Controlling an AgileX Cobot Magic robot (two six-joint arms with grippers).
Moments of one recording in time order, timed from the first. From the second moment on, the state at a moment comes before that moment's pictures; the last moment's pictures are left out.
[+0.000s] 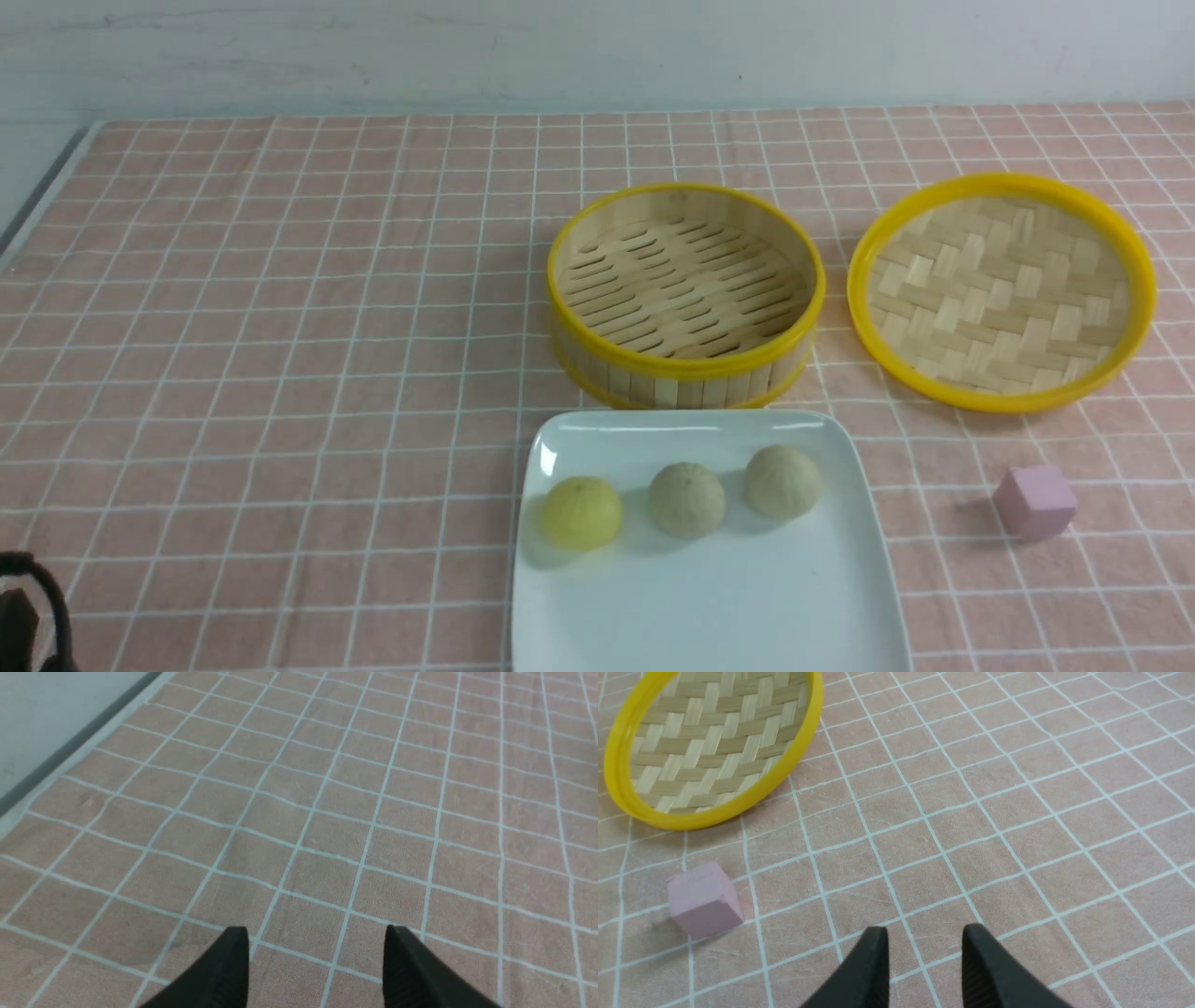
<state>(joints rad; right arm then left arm) -0.06 0.20 -0.24 -0.29 0.61 0.50 0.18 0.35 -0.07 0.13 0.19 -0.25</state>
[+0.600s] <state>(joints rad) -0.06 0.20 -0.24 -0.29 0.61 0.50 0.18 0.00 -0.07 0.15 0.45 -0.25</state>
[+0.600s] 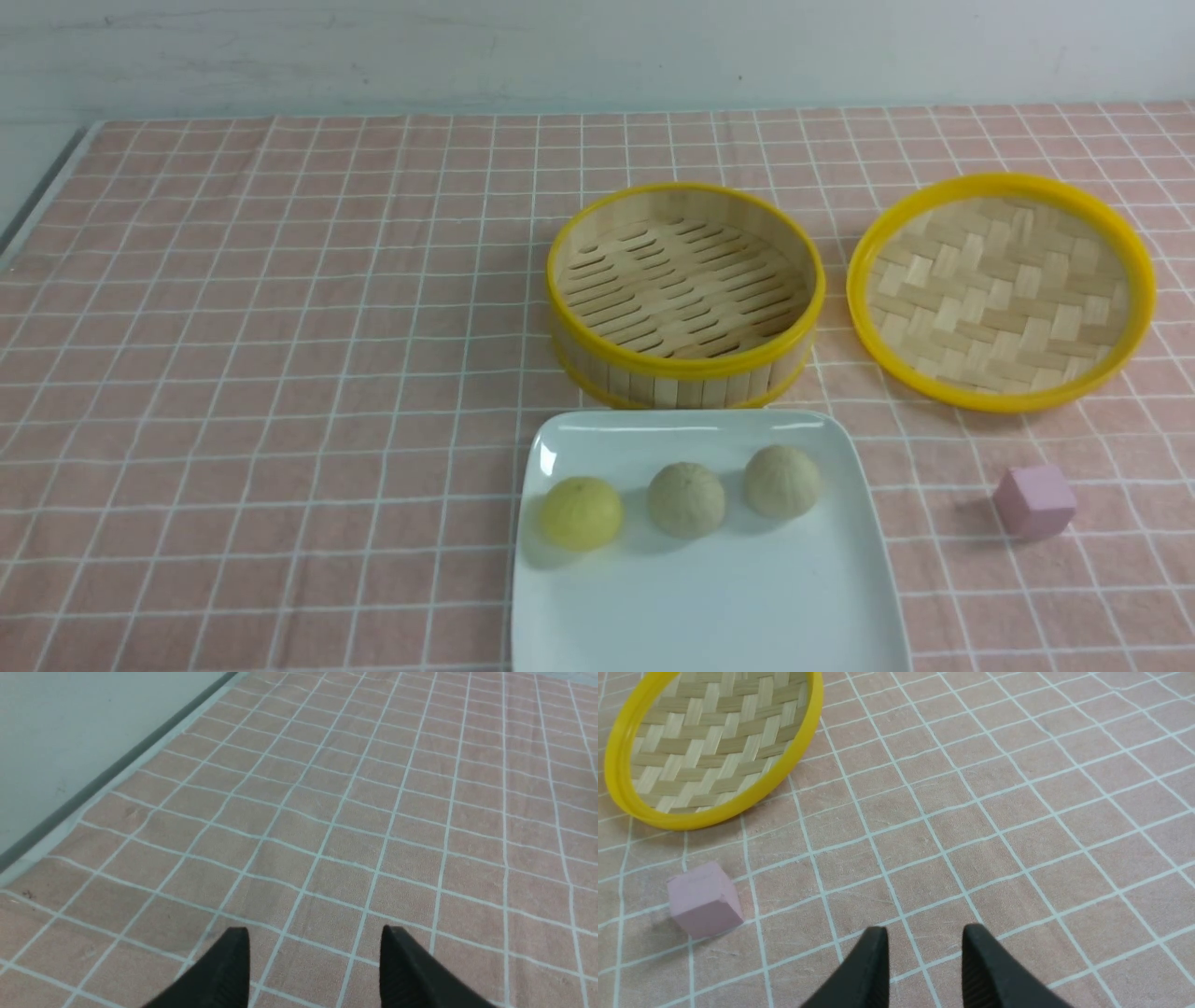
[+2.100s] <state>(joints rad) -0.06 0.20 -0.24 -0.29 0.61 0.50 0.18 -0.01 0.02 0.13 0.40 -0.21</state>
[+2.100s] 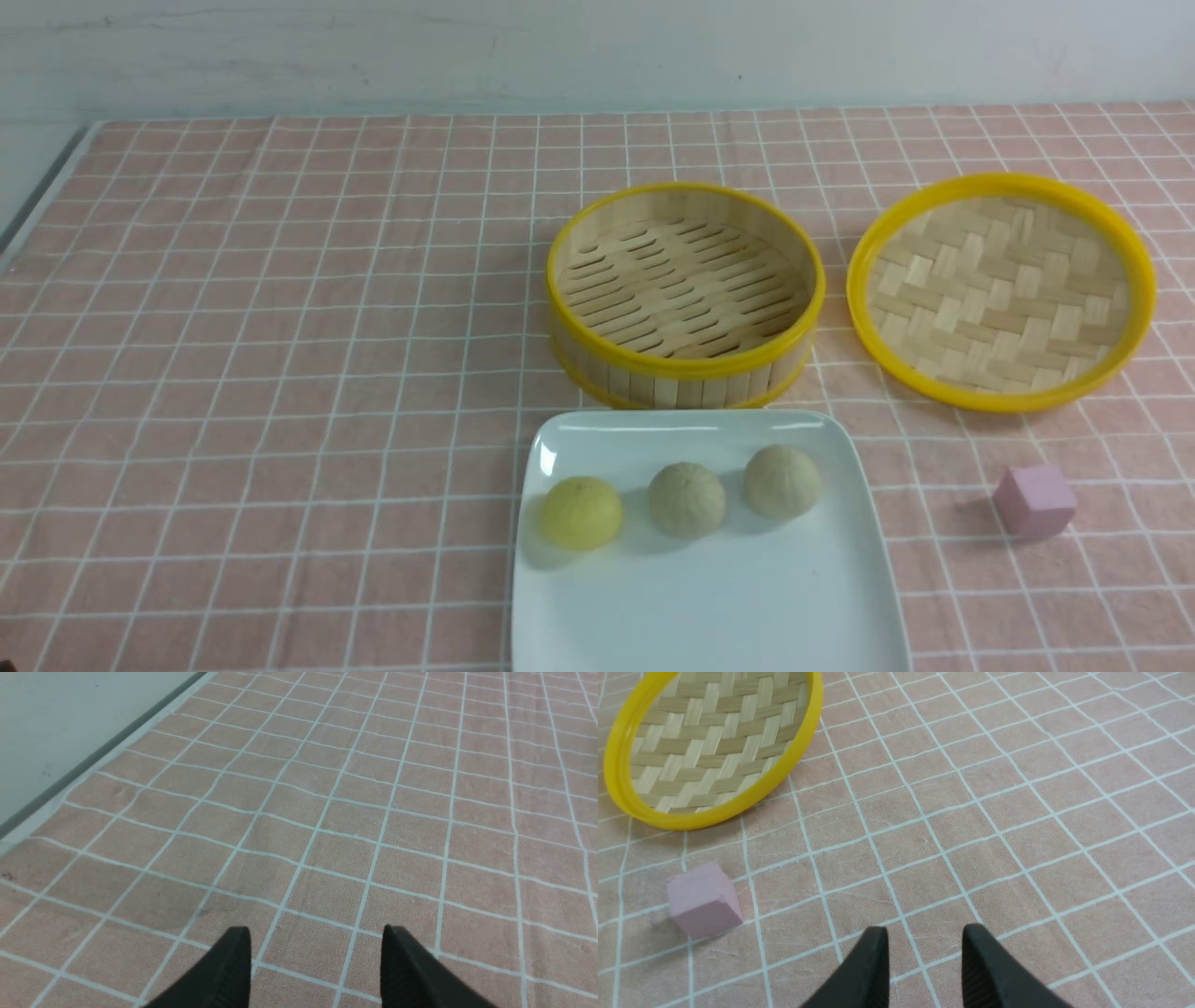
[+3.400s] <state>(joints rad) -0.05 0.17 0.02 -0.20 0.16 0.30 0.18 -0.01 0.02 0.13 0.40 -0.21</state>
